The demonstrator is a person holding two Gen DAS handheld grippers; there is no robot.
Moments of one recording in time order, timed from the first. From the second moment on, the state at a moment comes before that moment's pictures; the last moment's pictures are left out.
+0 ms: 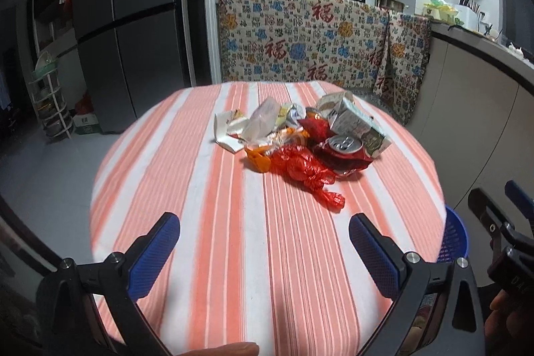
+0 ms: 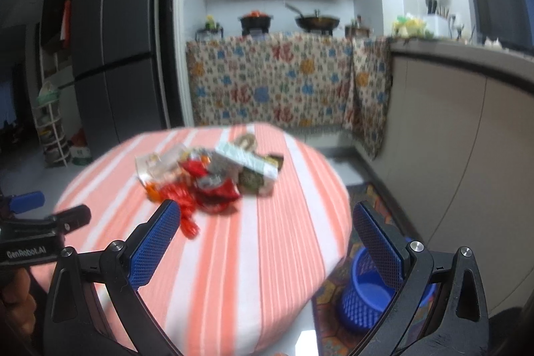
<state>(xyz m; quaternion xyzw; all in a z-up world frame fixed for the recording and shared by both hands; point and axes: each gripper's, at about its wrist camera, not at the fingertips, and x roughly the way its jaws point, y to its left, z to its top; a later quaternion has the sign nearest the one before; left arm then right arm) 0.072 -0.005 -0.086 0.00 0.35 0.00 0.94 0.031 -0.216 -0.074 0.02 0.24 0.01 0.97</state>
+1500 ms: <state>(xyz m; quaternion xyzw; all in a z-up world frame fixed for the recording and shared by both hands) 0.218 -0.041 -0.165 -0.05 0.44 -0.09 0.89 0.130 -0.219 -0.183 0.00 0.40 0.02 0.92</state>
